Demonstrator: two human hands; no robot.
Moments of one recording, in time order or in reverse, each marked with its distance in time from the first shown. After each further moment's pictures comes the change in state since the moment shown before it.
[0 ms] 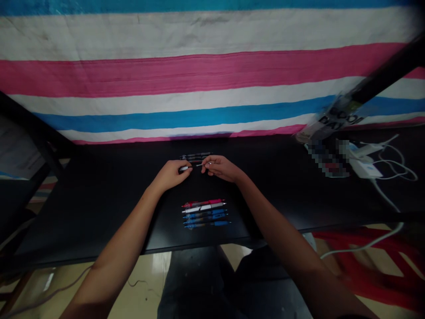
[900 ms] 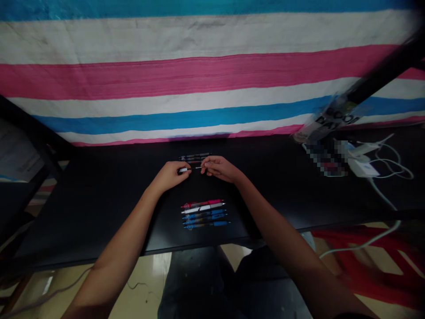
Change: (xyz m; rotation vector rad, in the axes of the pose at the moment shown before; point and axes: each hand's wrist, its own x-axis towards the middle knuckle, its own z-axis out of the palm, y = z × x) left_hand 0.000 -0.006 0.001 -0.015 -0.012 -0.011; right_hand 0.001 0.002 0.000 0.010 -0.005 -0.028
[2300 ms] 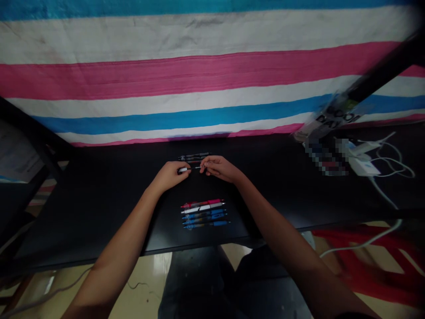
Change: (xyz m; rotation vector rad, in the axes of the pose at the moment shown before) left_hand 0.001 -0.004 0.002 0.014 -0.007 -0.003; right_hand -0.001 -0.001 0.002 -0.017 -0.001 -0.011
